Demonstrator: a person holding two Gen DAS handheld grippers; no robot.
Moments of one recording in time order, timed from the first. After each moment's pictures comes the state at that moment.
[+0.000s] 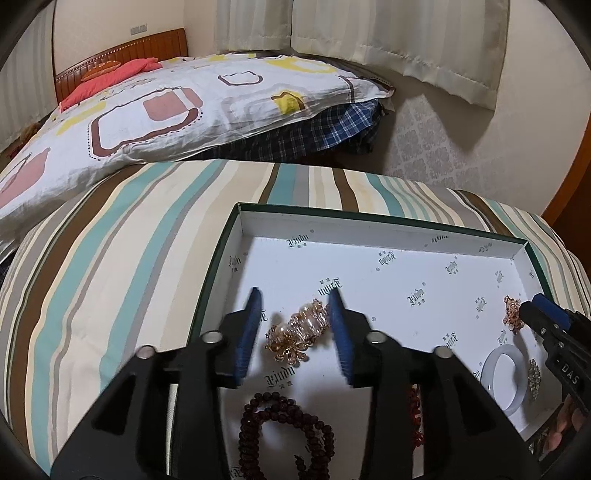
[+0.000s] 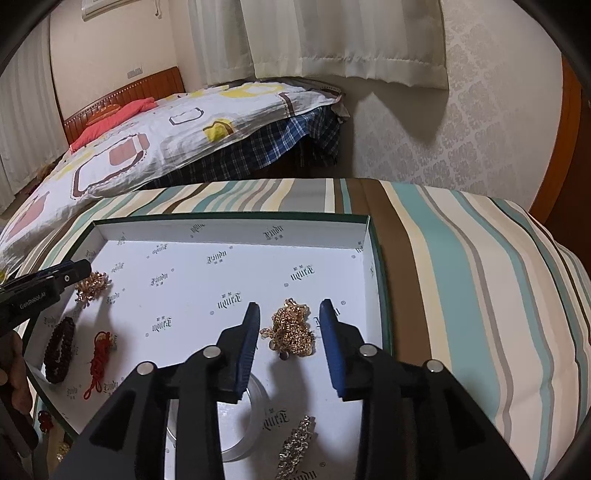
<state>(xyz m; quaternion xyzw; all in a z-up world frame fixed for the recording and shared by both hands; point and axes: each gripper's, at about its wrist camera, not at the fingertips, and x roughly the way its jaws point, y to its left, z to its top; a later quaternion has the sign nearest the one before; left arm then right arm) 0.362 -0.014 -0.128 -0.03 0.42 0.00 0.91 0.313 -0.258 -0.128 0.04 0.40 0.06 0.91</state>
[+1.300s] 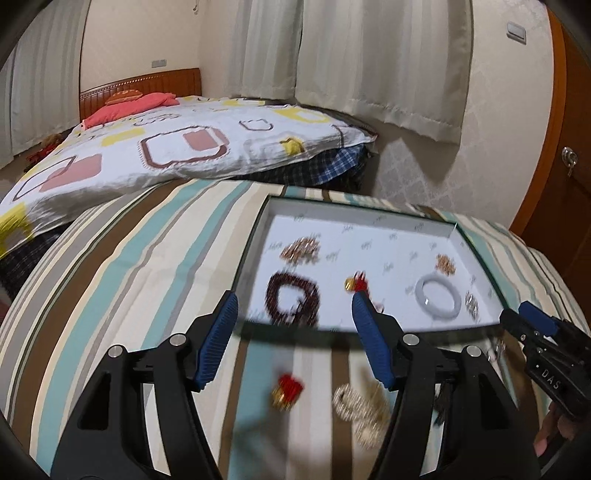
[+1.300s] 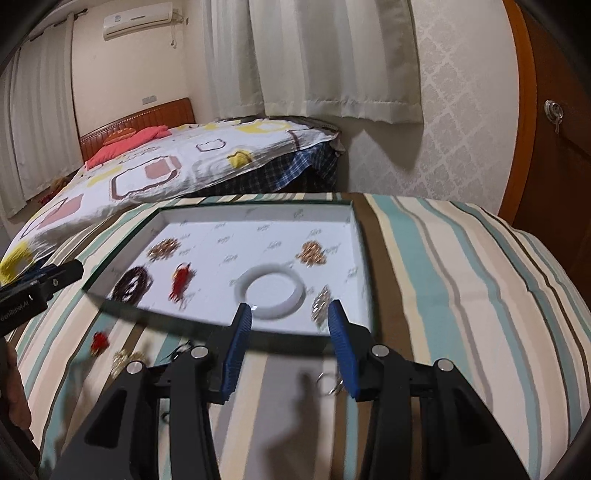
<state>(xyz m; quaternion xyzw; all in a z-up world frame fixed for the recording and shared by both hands) 0.187 -0.007 -0.087 -0.04 0.33 0.00 0.94 0.171 -0.243 -0.097 0.04 0.34 0.06 0.94</state>
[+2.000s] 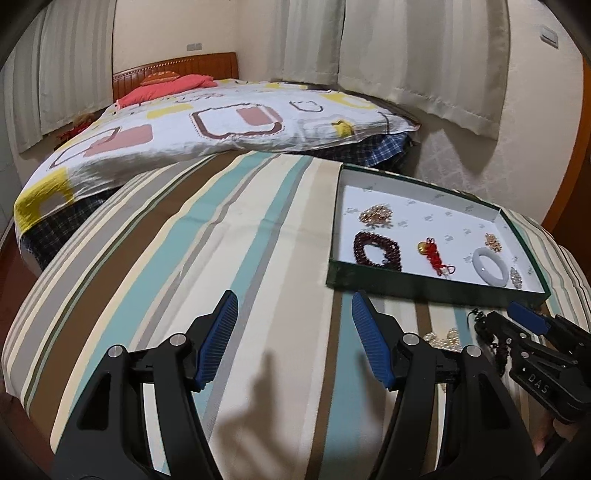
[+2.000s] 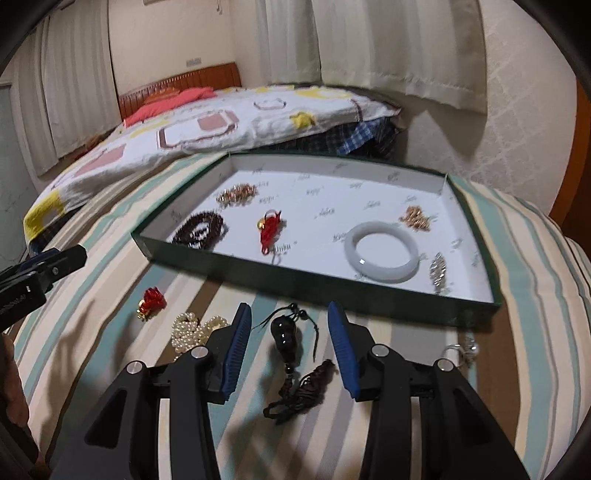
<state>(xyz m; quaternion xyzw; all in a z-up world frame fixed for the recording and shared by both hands) 0.155 0.053 -0.106 -0.05 0.36 0.06 0.93 0.175 -0.166 -0.126 0.00 0.39 0.14 0.91</state>
